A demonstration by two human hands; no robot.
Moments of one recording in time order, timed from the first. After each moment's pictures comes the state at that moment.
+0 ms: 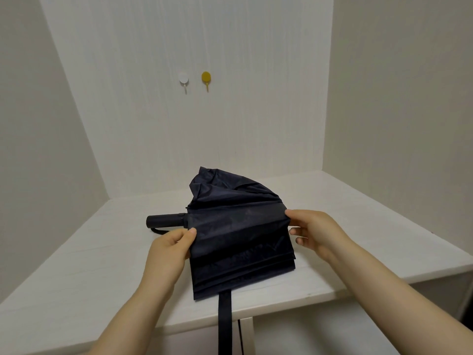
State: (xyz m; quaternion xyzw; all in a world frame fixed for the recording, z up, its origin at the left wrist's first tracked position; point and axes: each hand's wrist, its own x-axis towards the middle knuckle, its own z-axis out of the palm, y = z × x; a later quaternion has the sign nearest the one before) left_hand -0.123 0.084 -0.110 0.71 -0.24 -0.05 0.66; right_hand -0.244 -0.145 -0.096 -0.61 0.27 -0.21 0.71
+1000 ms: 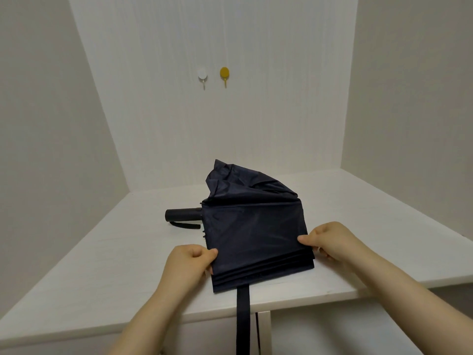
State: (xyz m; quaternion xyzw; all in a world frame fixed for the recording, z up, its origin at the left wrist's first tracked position) left_hand -0.129 0.100 -0.126 0.83 -0.20 -0.06 0.51; right_hand -0.246 -0.148 -0.114 -0.81 0.31 -0.12 0.49
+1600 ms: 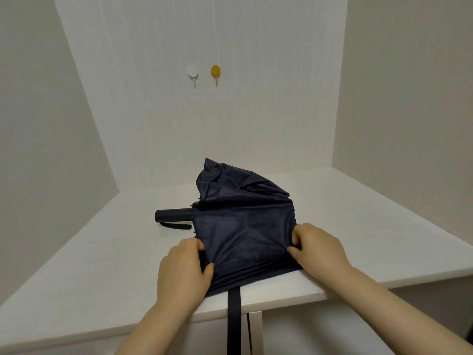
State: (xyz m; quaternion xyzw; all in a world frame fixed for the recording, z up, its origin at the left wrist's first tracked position) left_hand -0.133 0.090 -0.144 0.90 -0.28 0.19 0.26; right_hand -0.247 -0.129 -0.135 -0.94 0.24 -0.19 0.12
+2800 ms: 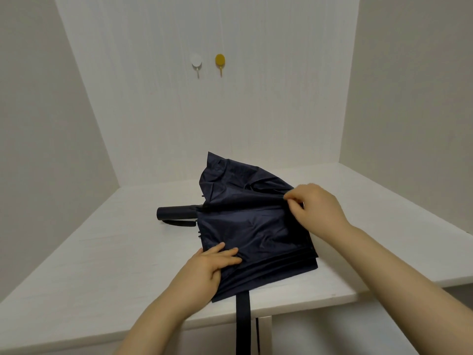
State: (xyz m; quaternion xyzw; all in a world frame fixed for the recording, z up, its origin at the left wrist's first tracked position) left_hand -0.108 0.087 -0.158 0.83 -0.49 -0.02 0.27; right_hand -0.207 -0.146 -0.093 -0.93 0.17 -0.29 0.13
